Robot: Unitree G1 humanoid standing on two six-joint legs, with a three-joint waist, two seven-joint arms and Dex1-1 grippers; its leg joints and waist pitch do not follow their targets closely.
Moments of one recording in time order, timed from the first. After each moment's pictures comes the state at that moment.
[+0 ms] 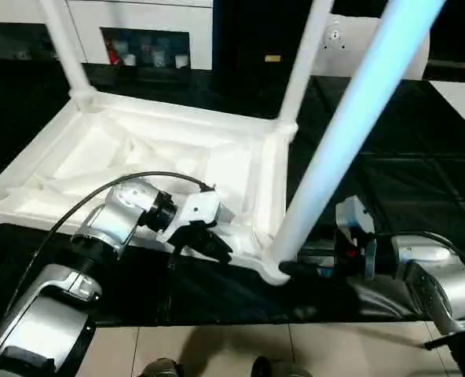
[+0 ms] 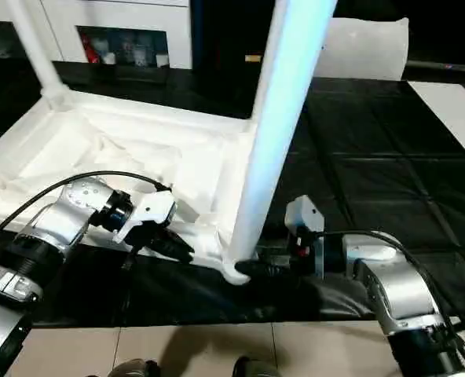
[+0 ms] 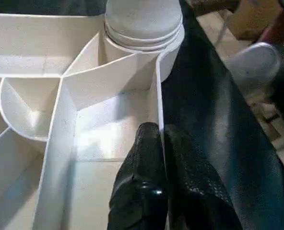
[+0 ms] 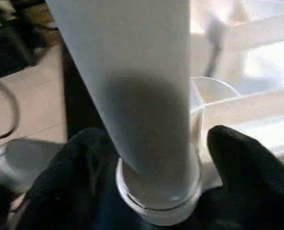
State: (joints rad) left arm -0.72 0.42 -0.40 0.66 0.02 -0.07 -1.57; right arm -0.24 -0.53 0.12 0.05 0.33 0.34 1.27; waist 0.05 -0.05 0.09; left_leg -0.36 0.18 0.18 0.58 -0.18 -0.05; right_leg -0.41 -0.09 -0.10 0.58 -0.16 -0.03
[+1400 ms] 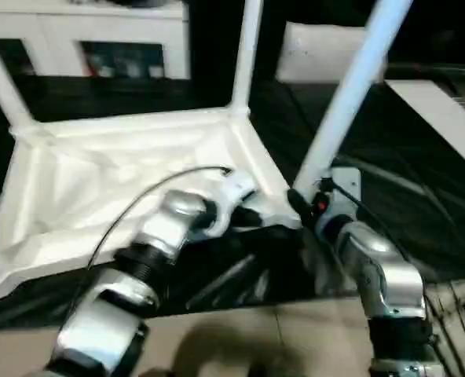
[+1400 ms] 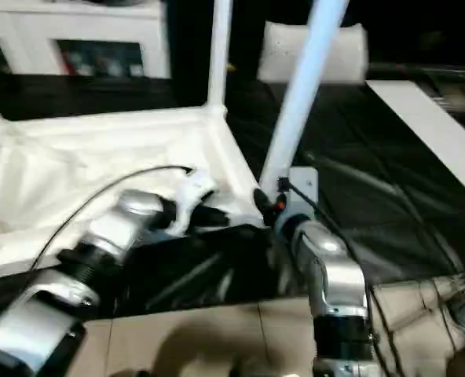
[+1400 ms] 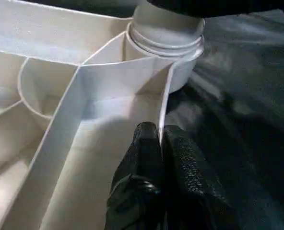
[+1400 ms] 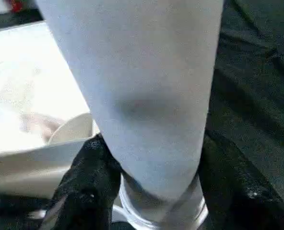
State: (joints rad) left arm -0.73 0.09 -0.26 0.65 0.07 0.39 -0.82; right arm -0.36 0.02 -0.13 0.10 0.14 0.60 0.19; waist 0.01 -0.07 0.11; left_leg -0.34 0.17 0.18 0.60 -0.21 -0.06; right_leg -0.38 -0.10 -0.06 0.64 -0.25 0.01
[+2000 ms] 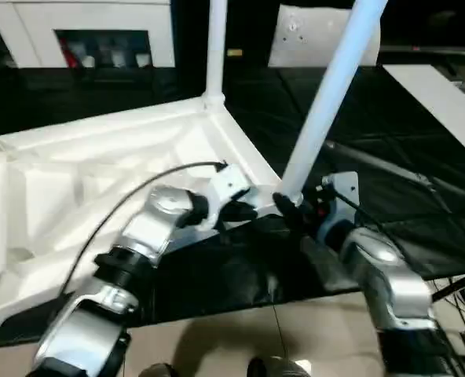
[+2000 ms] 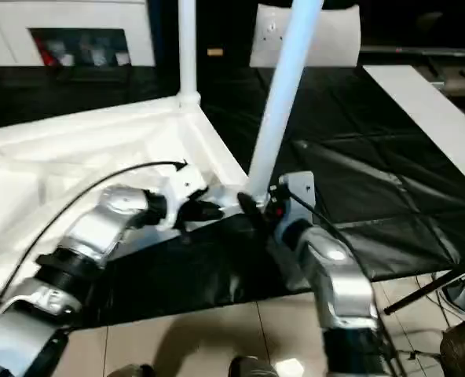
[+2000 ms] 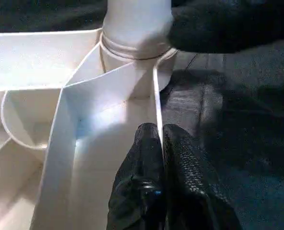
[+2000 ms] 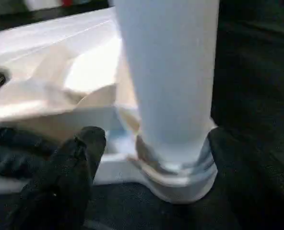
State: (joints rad) left arm -0.67 0.25 -0.29 0.51 0.07 0.26 -0.98; right arm -0.23 -0.12 -0.04 0.00 0.20 0.51 0.52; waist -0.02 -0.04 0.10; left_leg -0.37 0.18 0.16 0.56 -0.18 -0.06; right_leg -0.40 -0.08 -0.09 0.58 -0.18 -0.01
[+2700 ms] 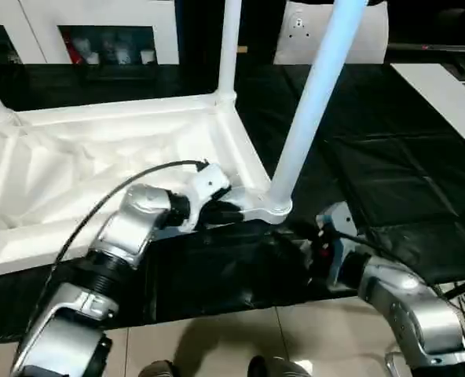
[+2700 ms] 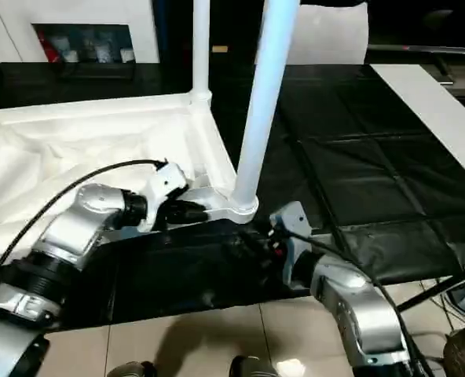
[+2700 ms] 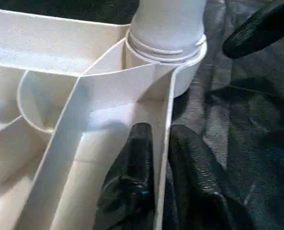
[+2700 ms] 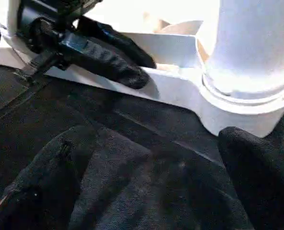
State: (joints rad) left arm -0.62 0.30 -0.26 0.43 0.03 0.35 -0.97; right arm -0.09 -0.28 0.06 -0.12 0.27 0.52 0.73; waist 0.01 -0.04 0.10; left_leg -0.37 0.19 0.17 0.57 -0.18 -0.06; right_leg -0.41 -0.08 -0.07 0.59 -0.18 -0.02
